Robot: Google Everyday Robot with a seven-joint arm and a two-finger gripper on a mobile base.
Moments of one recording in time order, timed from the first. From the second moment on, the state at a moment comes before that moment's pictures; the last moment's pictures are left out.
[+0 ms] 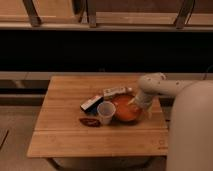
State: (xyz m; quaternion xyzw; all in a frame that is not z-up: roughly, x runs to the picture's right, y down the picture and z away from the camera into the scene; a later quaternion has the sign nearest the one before) arm 0.193 0.132 0.854 -0.29 -0.18 -0.44 0.83
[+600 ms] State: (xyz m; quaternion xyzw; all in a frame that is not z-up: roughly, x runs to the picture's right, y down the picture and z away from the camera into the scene) arm 0.189 0.126 0.855 -0.30 -0.16 -0.45 0.82
